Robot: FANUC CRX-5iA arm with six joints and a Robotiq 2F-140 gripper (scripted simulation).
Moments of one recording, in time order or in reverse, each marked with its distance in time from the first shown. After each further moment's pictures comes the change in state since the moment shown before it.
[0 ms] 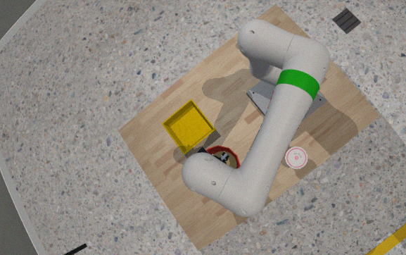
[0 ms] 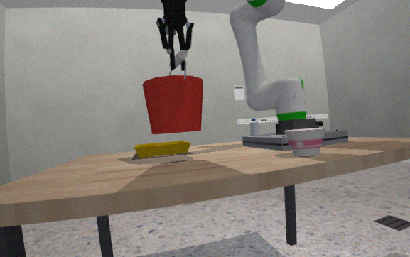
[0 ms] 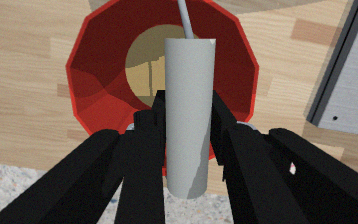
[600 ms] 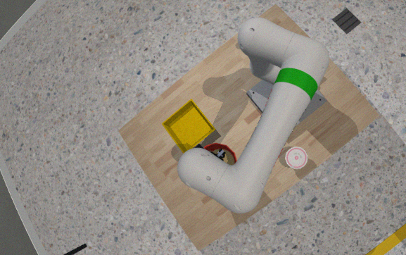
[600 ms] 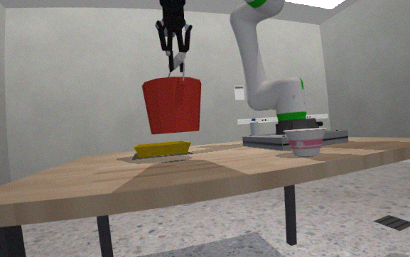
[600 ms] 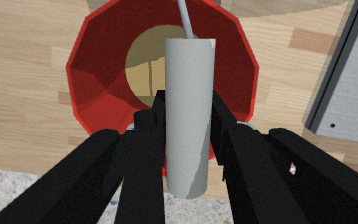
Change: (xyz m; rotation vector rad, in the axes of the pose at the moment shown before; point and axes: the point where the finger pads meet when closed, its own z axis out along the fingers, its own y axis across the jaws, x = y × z) arm 0.017 0.001 0.000 0.000 0.000 0.000
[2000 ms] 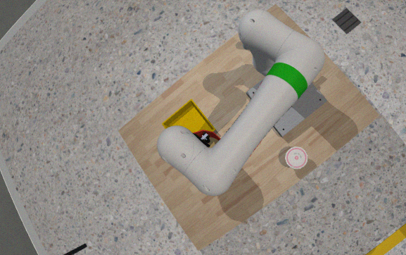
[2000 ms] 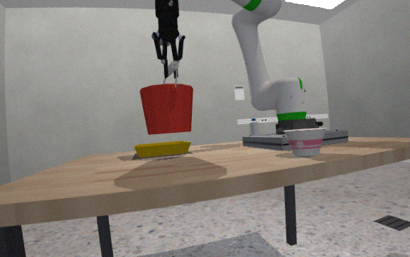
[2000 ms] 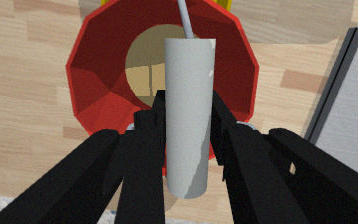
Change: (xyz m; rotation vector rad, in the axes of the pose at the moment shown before) arm 0.086 0.004 0.000 0.000 0.000 0.000
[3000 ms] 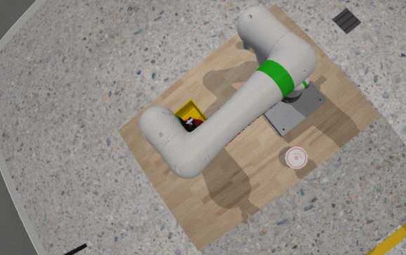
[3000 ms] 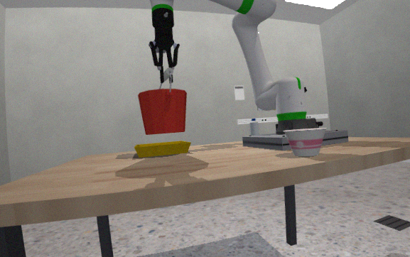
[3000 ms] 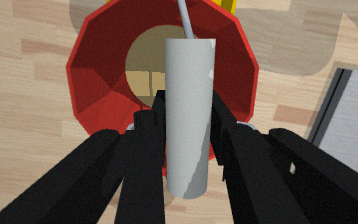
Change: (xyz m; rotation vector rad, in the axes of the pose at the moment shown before) arm 0.082 0.004 0.000 0.000 0.000 0.000
